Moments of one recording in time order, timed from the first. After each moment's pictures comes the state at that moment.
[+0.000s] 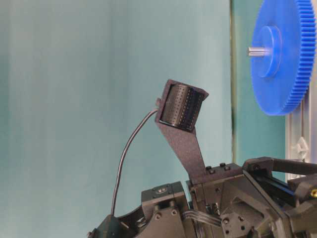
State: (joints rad) left arm -0.13 0.23 0.39 0.02 0.60 -0.12; right arm -0.04 -1.03 1.21 0.04 0.21 0.09
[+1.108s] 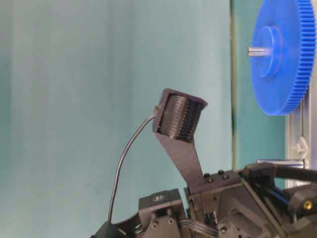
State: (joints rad) left arm -0.14 0.20 0.41 0.02 0.61 -0.08; right arm -0.04 -1.03 1.21 0.04 0.21 0.09
